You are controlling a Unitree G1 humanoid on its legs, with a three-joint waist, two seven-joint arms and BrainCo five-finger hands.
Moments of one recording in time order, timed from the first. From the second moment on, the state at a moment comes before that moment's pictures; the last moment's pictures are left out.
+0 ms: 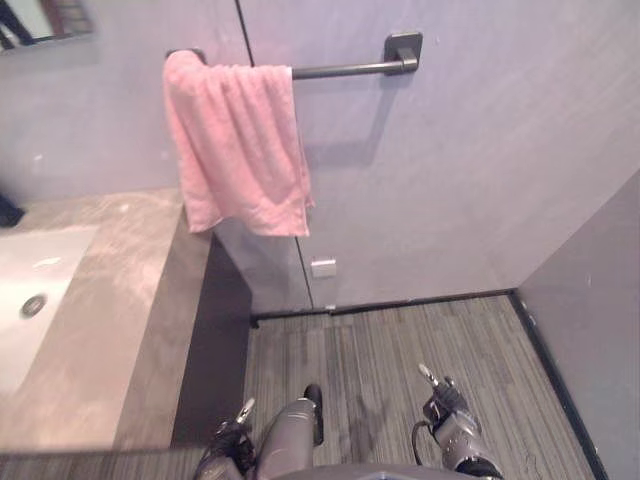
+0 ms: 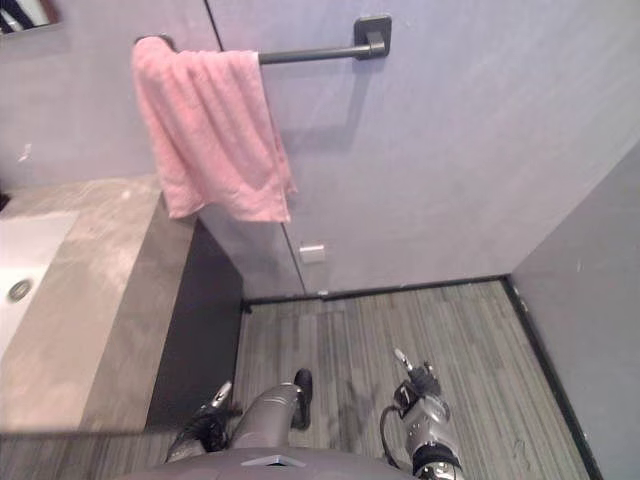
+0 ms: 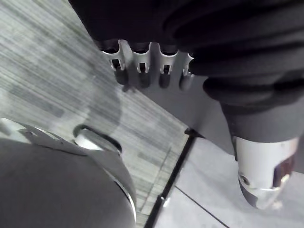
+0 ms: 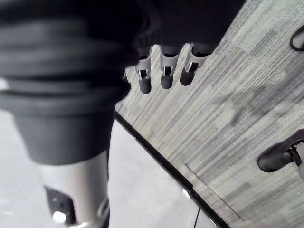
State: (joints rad) left arm 0.08 -0.02 0.42 0.99 -0.22 -0.03 0.08; right arm -0.04 0.06 -0.40 0.91 0.33 0.01 -0.14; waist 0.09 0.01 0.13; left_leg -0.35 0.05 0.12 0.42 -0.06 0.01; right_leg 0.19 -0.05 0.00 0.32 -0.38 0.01
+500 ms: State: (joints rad) left arm 0.08 -0.01 0.39 1.01 -0.23 -0.02 0.09; right arm 0.02 0.06 -0.34 0.94 0.32 0.02 -0.11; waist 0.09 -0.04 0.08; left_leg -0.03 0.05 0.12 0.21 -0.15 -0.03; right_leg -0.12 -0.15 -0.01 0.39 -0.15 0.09
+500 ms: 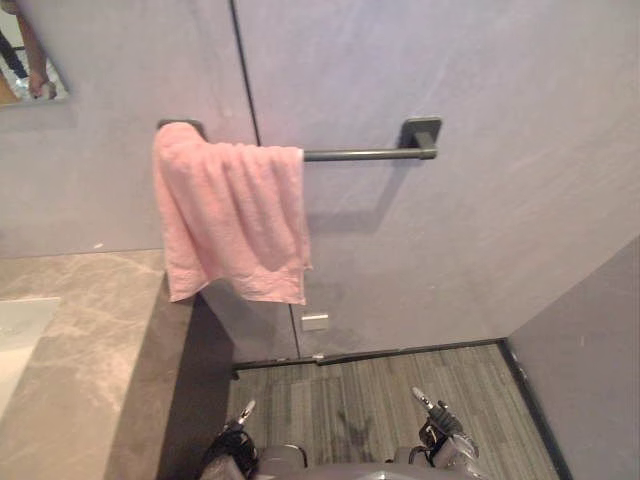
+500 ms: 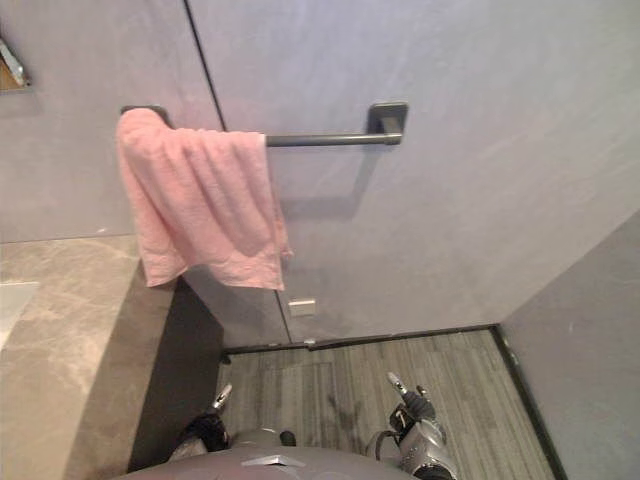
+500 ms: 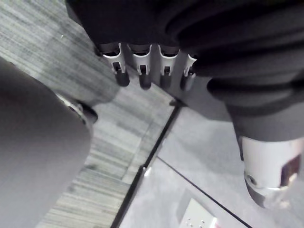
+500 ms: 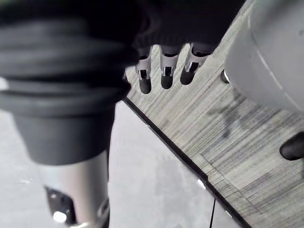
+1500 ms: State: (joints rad) left arm 0.37 -0.06 0.14 -0.22 -0.31 -0.19 0.15; right arm -0.06 0.00 0.21 -0.02 0.37 -0.15 0.00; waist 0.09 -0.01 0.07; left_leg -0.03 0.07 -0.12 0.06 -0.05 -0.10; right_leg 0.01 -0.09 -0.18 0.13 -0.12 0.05
